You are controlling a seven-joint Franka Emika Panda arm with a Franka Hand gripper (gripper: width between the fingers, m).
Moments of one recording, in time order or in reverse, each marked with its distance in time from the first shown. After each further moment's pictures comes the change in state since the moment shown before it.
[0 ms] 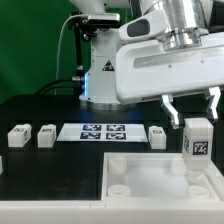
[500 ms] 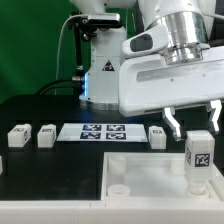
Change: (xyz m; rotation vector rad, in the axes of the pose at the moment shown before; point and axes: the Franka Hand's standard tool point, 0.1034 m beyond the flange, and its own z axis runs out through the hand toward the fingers) arm -0.011 -0.002 0.013 -0.001 0.006 0.000
